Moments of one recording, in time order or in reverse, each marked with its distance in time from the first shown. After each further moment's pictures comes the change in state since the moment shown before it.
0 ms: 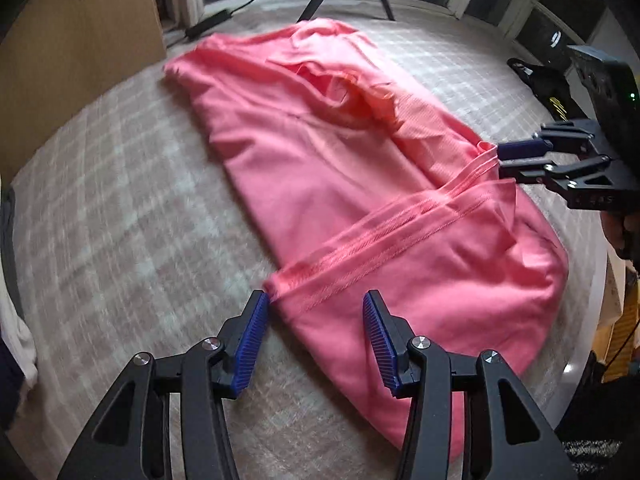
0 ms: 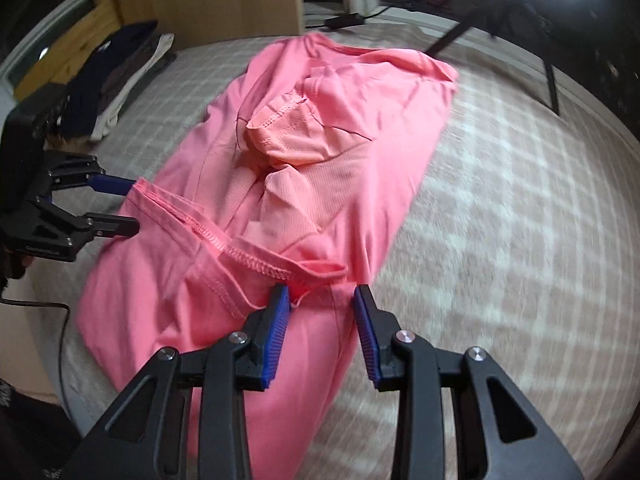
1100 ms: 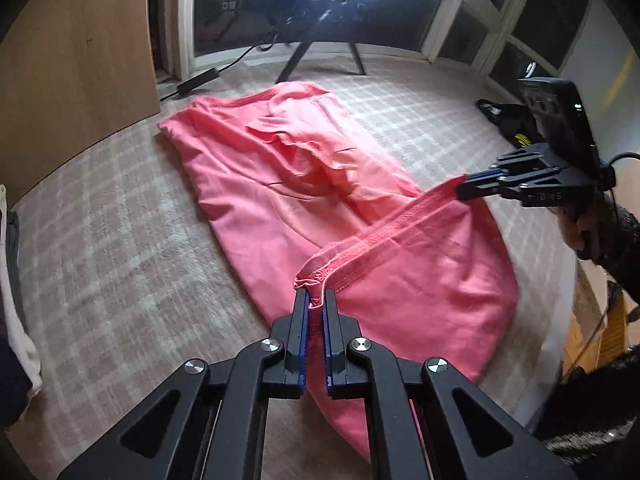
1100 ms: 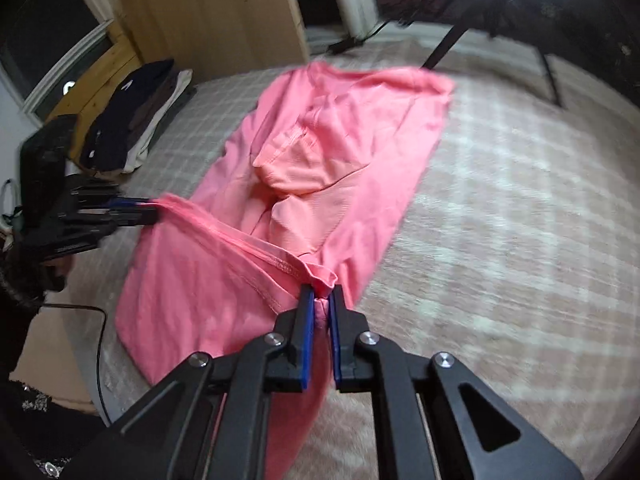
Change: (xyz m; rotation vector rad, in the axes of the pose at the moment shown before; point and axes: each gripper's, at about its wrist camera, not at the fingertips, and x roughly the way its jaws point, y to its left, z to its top) left arm -0.035 -0.009 0.006 0.014 -0.144 -0.060; right arm -0.020 -0.034 -0.005 0.074 -0.035 0.137
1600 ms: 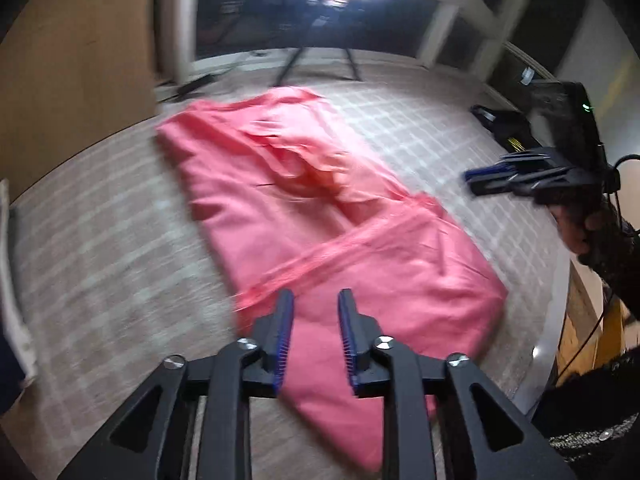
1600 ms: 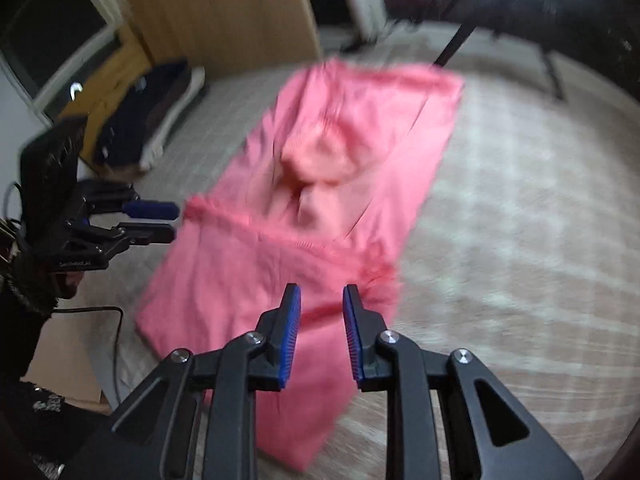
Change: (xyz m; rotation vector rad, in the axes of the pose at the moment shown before) left arm -0.010 -0.019 -0.005 0.015 -0.036 -0.037; right arm -0.003 0.018 -0.019 0.000 -0.001 0.029
